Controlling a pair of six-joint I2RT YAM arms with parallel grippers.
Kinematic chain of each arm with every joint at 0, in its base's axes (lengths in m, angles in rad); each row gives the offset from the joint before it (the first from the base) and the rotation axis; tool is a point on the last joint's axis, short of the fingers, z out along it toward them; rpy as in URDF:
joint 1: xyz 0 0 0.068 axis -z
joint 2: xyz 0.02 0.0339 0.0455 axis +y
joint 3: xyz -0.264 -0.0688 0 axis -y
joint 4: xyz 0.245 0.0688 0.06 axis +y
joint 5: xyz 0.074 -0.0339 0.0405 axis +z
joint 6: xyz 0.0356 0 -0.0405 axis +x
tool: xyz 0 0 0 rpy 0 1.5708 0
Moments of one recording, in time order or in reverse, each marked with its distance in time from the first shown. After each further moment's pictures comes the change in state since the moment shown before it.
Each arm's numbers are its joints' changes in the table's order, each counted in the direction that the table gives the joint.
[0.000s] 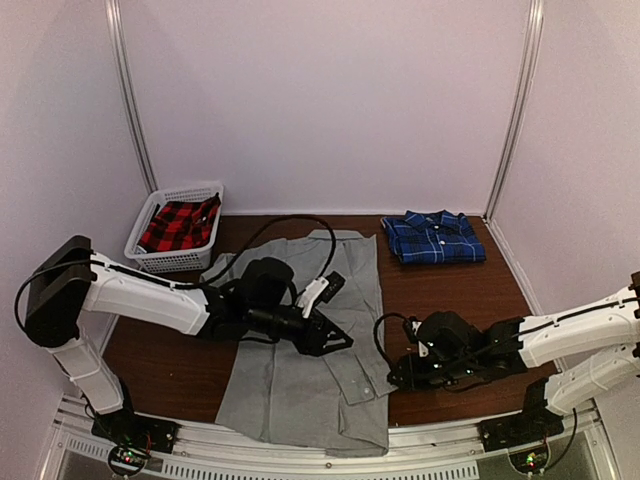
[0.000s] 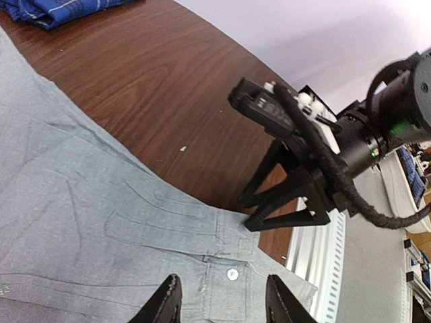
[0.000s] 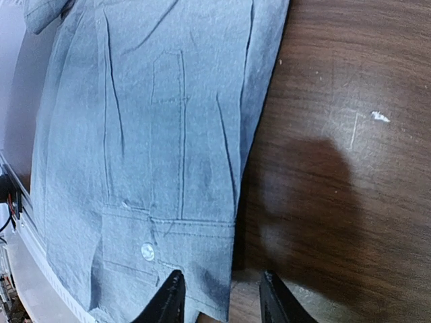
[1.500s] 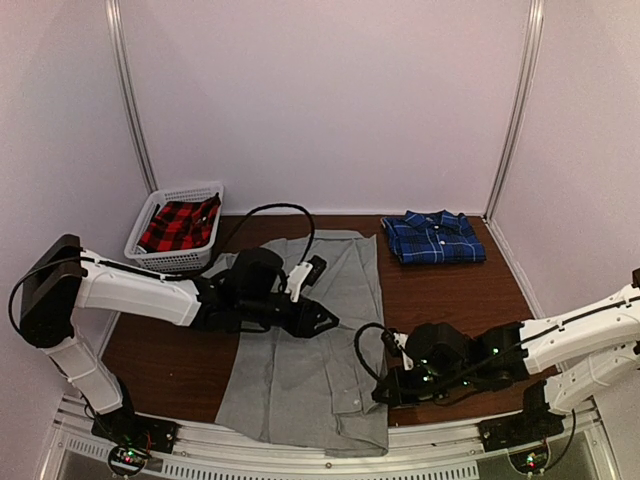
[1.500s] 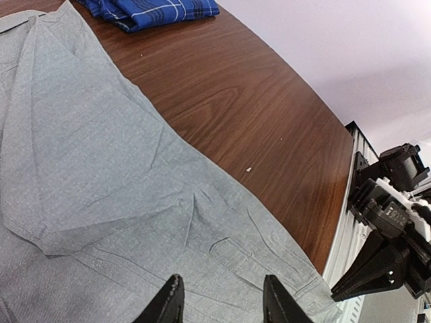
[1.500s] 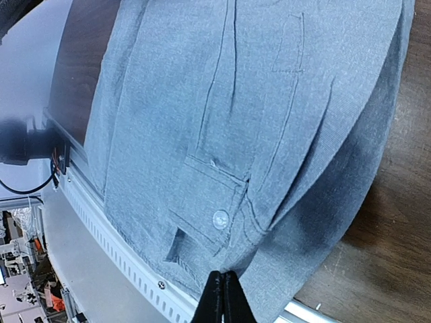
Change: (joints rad) left arm -0.072 -0.046 0.000 0.073 0.157 -0.057; right arm -0.206 -0.003 0.091 0.015 0.049 0.144
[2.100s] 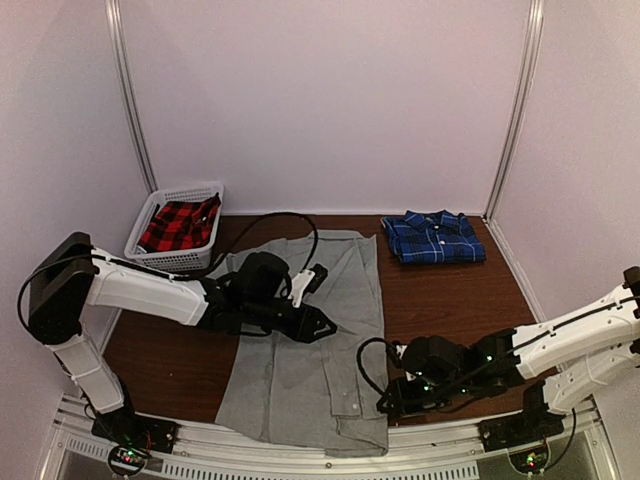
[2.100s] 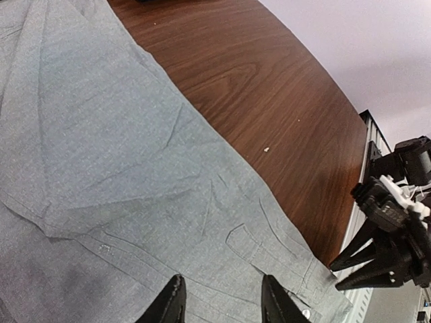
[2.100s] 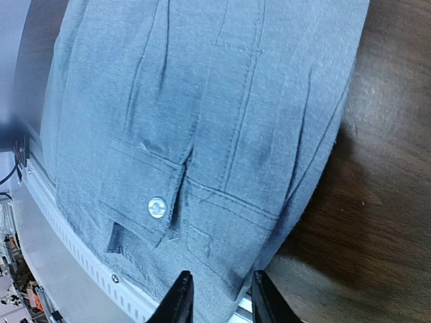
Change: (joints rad) left arm -0.006 0.042 0.008 0.046 -0.008 -0.008; right arm -0.013 0.053 -0.044 0.027 -0.008 0.013
